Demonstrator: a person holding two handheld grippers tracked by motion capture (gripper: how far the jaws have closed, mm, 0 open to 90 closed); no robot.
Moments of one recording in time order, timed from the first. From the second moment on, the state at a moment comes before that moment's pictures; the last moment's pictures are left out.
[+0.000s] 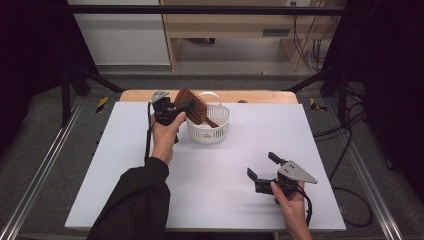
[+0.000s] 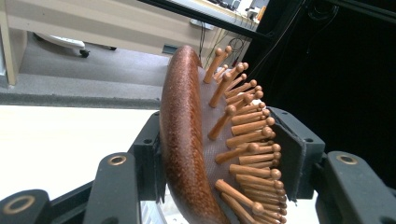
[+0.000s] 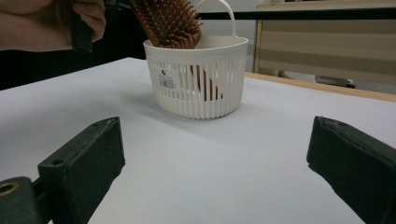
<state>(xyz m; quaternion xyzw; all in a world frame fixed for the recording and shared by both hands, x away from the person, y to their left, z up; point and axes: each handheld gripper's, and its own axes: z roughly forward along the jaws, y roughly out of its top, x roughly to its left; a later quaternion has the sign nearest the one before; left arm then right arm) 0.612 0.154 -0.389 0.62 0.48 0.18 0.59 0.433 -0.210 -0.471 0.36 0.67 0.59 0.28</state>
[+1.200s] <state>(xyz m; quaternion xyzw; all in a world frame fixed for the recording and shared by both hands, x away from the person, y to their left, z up) 0.613 0.160 -0.393 0.61 0.49 0.18 0.59 0.433 -0.209 -0.471 0.36 0.67 0.58 0.28</state>
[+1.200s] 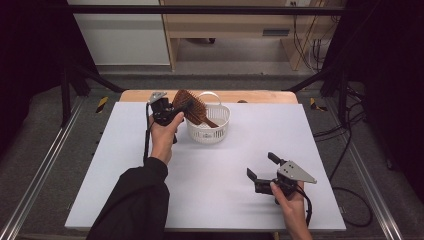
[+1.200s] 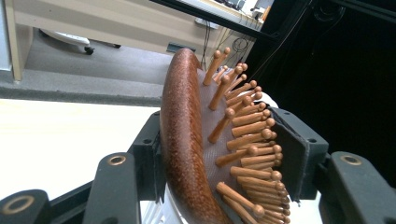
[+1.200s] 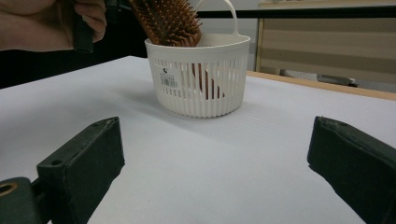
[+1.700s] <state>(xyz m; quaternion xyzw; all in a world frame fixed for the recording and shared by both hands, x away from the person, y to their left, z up) 0.614 0.163 -0.395 0.61 0.50 0.18 0.59 0.434 -0.208 -0.472 0.36 0.67 0.58 0.28</state>
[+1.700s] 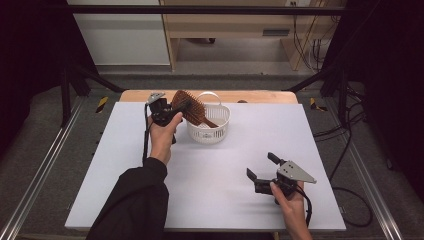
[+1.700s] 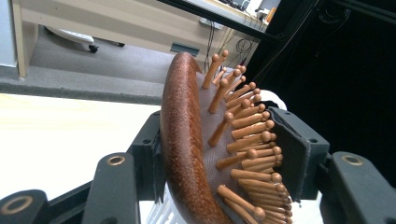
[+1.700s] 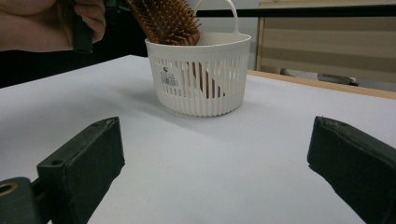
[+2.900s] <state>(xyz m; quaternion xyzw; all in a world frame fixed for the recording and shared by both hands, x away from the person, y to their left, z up) 0.614 0.166 -0.399 0.61 0.52 0.21 0.56 0.434 -0.207 -0.473 0.36 0.68 0.58 0.27</state>
